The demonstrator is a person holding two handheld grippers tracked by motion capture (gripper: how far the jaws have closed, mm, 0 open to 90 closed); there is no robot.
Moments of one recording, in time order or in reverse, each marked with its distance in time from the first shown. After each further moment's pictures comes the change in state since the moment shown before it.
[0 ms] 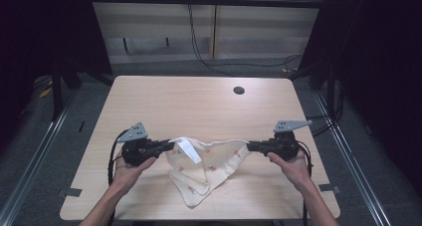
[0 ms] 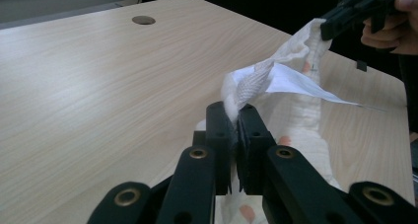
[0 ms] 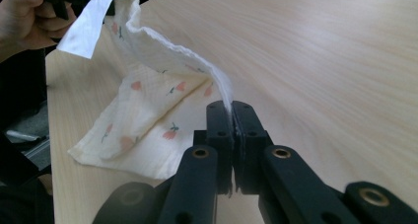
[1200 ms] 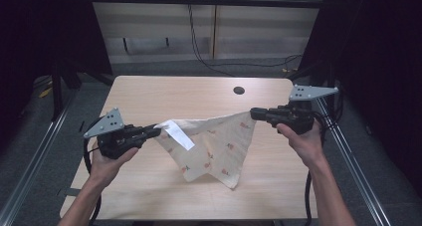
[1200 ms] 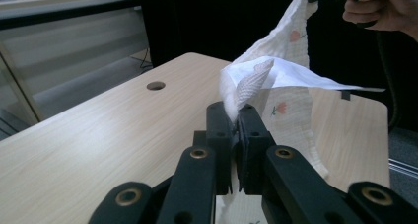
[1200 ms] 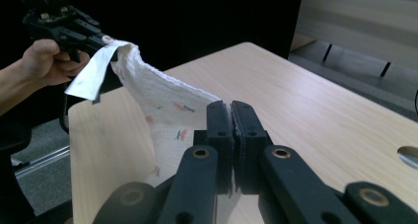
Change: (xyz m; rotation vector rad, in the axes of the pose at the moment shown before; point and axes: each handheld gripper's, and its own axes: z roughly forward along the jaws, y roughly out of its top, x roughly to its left) left arm -0.019 0.057 -0.064 -0.134 0.010 0.161; right arm 0.034 0.100 -0.054 -0.168 -0.011 -0.149
